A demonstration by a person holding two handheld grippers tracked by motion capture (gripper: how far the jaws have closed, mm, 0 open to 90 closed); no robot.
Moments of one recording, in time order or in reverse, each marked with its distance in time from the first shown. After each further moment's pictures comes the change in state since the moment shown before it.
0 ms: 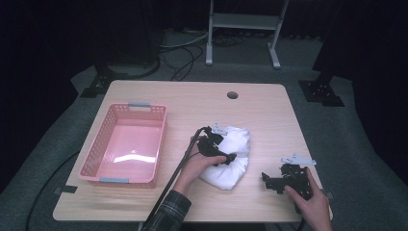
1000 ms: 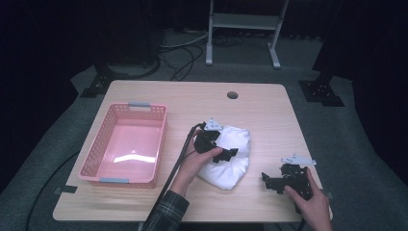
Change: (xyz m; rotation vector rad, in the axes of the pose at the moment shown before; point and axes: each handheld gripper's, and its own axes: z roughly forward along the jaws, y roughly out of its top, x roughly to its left) left arm -0.002 0.007 -0.027 -0.197 -0.024 -0.036; right arm 0.000 0.000 0.000 -0.001 0.000 -0.001
